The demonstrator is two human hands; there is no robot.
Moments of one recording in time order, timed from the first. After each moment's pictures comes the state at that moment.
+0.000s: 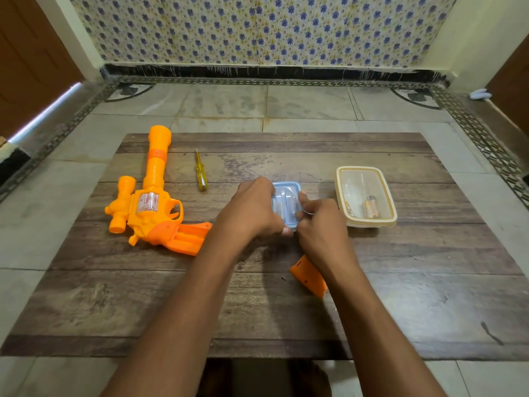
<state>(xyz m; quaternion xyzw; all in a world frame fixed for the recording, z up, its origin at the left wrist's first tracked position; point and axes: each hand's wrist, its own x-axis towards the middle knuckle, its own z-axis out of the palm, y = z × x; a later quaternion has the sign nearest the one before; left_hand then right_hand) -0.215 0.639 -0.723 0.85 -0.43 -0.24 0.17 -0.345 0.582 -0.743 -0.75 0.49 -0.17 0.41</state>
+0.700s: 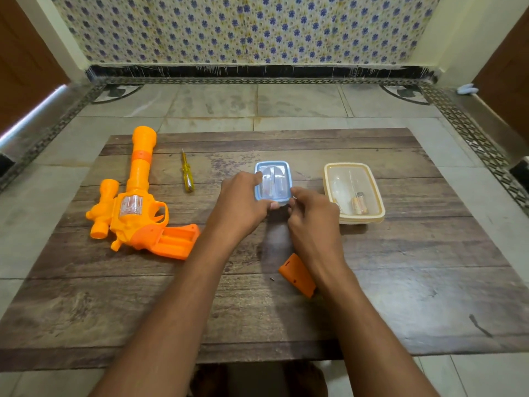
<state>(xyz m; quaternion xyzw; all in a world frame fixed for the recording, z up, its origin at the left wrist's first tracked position) -0.216 0.630 -0.741 0.83 -0.41 -0.16 0.33 -0.342 0.577 -0.756 -0.80 0.43 -0.30 0.30</state>
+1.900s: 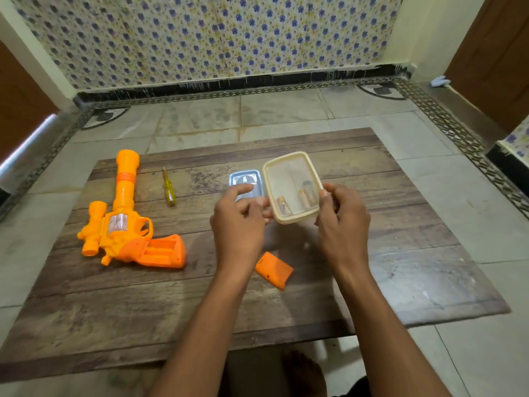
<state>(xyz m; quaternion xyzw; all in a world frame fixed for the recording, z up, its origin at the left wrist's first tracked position) -0.298 0.629 -0.735 0.73 -0.23 -0.19 0.62 -0.422 0.549 -0.748 -0.69 0.48 -0.43 0.33</state>
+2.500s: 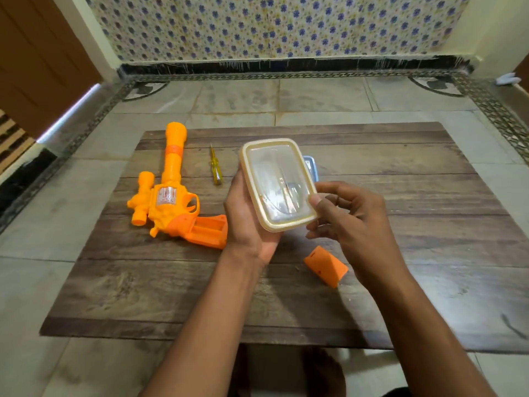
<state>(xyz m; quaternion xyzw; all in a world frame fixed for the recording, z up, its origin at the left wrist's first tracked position) -0.242 0.665 -0.732 0.37 -0.08 -0.44 0.81 -0.377 0.597 -0.722 -0.65 0.31 -0.33 0.61</state>
